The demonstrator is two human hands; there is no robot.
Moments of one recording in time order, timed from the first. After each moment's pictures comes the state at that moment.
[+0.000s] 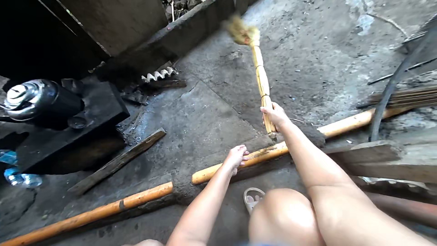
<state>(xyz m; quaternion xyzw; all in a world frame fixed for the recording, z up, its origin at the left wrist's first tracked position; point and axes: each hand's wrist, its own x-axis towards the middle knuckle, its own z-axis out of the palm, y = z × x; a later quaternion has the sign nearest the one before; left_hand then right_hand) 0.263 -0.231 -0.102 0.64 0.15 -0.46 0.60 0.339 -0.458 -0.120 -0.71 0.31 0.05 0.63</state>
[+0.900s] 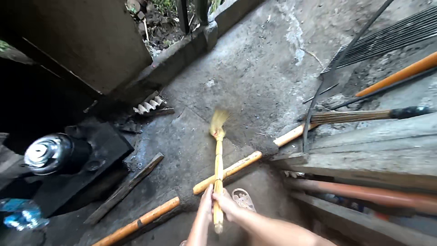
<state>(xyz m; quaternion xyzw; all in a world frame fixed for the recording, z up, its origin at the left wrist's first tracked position) 0.217 -0.131 0.064 0.55 0.33 -0.43 0.64 0.188 -0.220 0.072 -0.43 0.45 0.27 0.73</state>
